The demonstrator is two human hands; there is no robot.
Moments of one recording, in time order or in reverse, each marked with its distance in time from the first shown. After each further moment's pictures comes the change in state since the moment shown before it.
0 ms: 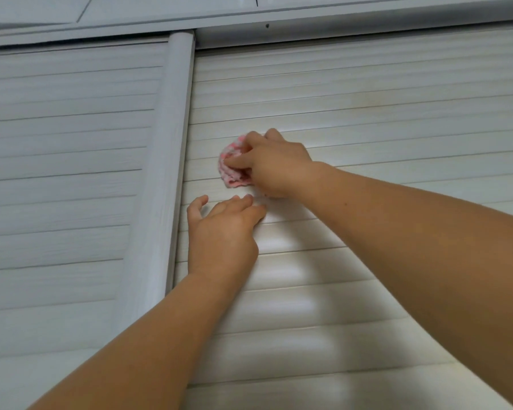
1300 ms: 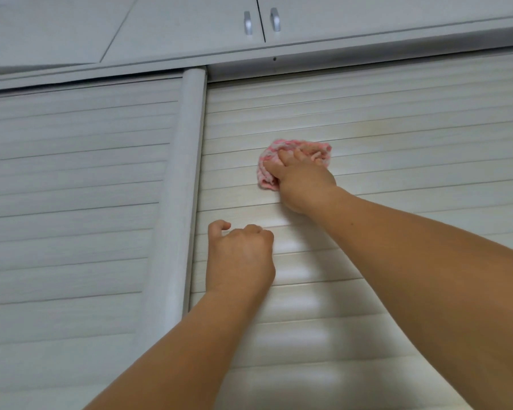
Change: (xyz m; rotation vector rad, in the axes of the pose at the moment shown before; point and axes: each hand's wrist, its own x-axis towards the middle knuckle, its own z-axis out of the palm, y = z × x) left_hand 0.018 0.018 -0.024 0.273 -0.173 -0.009; right_hand 0.021 0.035 0.011 0.050 -0.024 0.236
